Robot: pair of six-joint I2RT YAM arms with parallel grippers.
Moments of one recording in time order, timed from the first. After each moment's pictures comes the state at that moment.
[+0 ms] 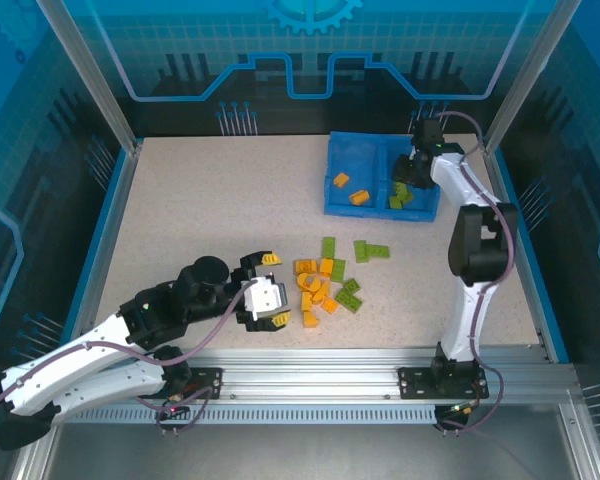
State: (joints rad) left arm -0.94 0.74 0.75 -0.48 0.08 0.53; right arm 0.04 2.02 1.73 -0.72 -0.02 0.34
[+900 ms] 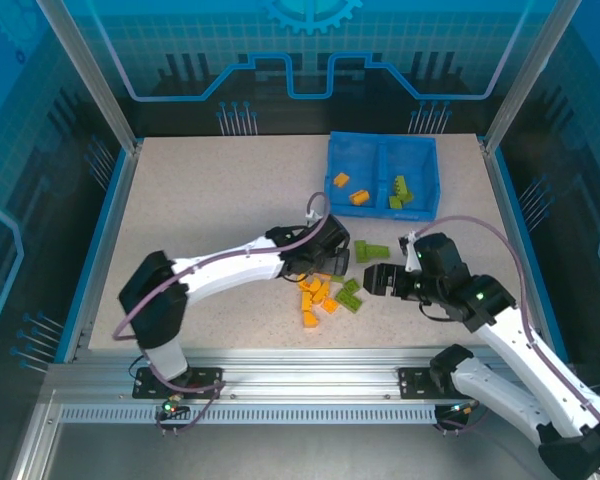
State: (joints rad) left arm -0.90 1.78 1.34 -0.63 -0.24 -0.71; right arm 0.53 0.73 0.77 -0.88 -0.18 0.65
